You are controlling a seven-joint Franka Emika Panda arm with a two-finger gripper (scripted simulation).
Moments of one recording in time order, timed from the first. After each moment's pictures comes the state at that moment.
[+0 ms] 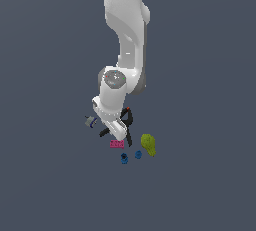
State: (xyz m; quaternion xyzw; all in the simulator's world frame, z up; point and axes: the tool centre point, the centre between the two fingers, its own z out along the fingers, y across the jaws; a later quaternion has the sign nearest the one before) arm 0.017 -0.093 0.067 0.90 -0.42 0.07 0.07
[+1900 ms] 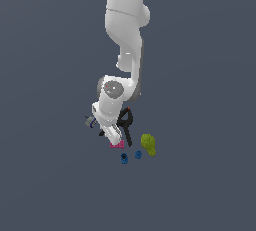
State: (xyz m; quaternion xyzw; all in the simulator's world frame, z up) arm 0.016 -0.116 0.021 0.88 -0.45 0.09 0.09
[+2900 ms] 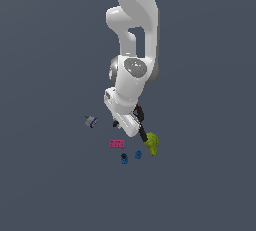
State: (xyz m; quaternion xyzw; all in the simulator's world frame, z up) arm 0.017 -0.046 0.110 0.88 -0.45 0.09 0.09
